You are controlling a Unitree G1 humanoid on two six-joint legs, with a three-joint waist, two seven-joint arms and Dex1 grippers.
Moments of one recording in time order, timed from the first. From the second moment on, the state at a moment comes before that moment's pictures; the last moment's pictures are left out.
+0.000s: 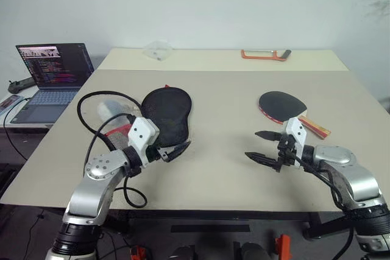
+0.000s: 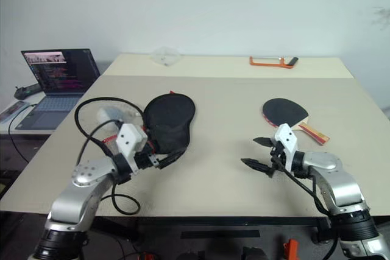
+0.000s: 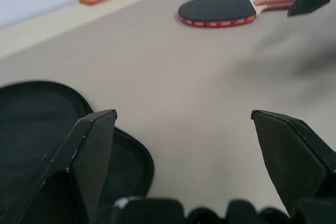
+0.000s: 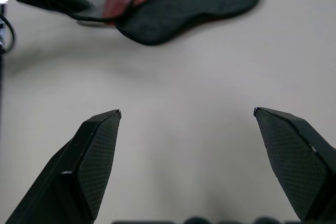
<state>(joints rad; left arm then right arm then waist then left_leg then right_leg) -0.20 0.54 0.03 -0.20 -0.31 0.29 -0.74 -0.30 -0.62 0.03 -0.20 0.41 0.49 0.93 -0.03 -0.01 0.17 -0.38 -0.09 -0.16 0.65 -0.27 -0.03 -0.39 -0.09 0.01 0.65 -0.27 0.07</state>
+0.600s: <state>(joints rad) -0.29 0.60 0.14 -0.02 -0.36 0.24 -0.84 -0.34 -0.57 0.03 -0.33 0.42 0.66 0.77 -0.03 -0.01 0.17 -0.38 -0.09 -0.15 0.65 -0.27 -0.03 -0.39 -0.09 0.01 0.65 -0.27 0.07</state>
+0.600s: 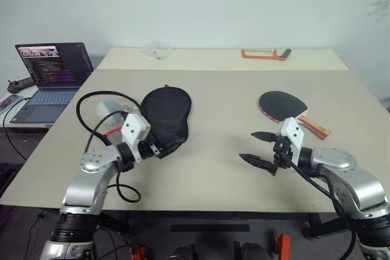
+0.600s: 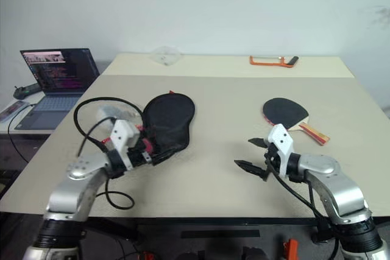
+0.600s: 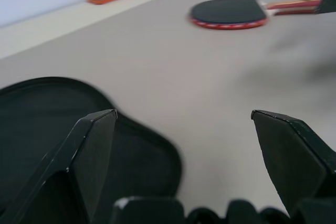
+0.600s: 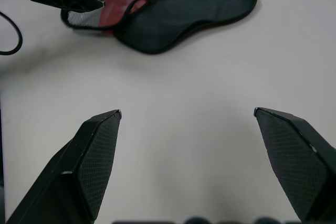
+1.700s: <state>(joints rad) -0.66 0.52 -0.09 0.60 -0.13 0.01 -1.03 -0.45 -0.62 0.13 -0.45 0.50 0.82 0.79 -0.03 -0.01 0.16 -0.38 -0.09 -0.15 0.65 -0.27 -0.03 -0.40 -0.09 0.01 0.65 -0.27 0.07</state>
